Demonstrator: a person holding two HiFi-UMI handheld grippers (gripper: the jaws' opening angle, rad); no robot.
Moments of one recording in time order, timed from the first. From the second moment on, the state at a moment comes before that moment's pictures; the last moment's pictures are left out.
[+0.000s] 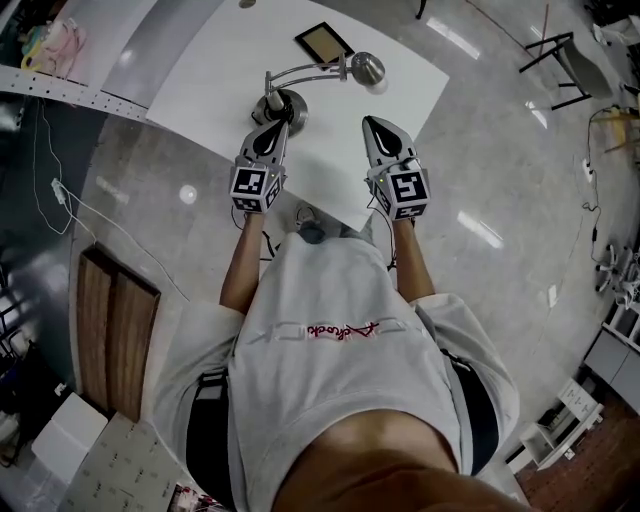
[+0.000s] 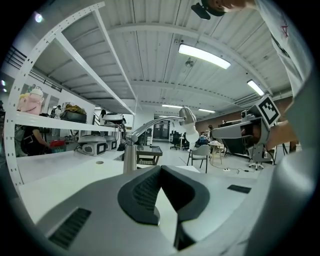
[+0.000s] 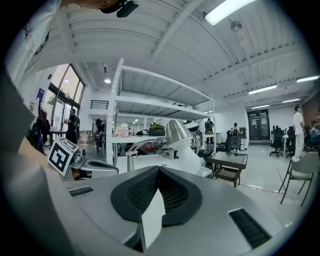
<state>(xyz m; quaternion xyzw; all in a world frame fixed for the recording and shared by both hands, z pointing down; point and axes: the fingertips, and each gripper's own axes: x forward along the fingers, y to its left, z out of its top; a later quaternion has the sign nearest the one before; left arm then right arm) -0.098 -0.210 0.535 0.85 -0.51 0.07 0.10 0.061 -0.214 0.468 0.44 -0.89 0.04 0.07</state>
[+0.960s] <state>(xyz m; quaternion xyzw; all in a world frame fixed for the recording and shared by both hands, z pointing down) -0.104 -0.196 0.577 0.84 -0.53 0.08 0.12 0.063 -0.200 0.523 0.42 -0.90 0.09 0.10</state>
